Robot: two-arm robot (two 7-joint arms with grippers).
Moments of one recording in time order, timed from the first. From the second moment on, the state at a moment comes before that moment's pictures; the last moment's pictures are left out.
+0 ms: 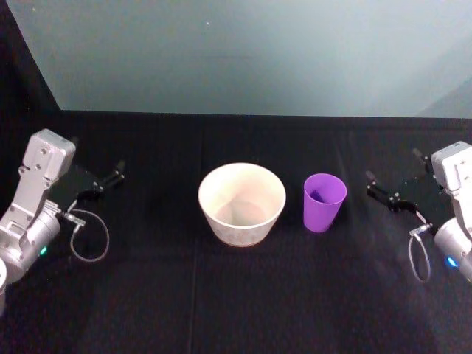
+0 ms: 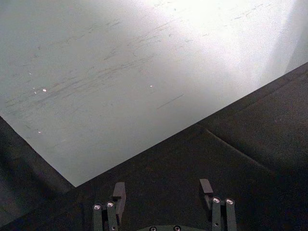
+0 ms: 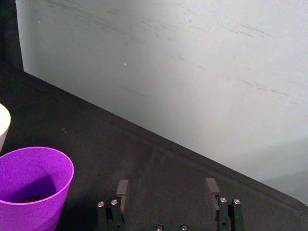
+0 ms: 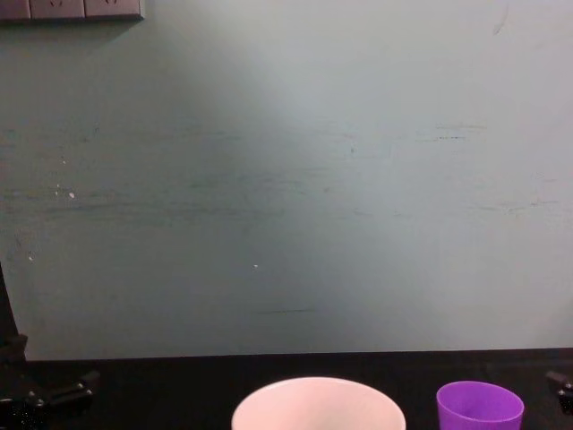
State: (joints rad) left arm -0.20 0.60 0.45 -1.41 -0.25 -0.12 0.03; right arm 0.20 0.60 -0.45 -1.41 0.25 -0.12 -0.03
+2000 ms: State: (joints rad) left arm -0.20 0.60 0.45 -1.41 -0.25 -0.12 0.03; right arm 0.12 0.51 -0.39 -1.36 0.39 -0.23 0.40
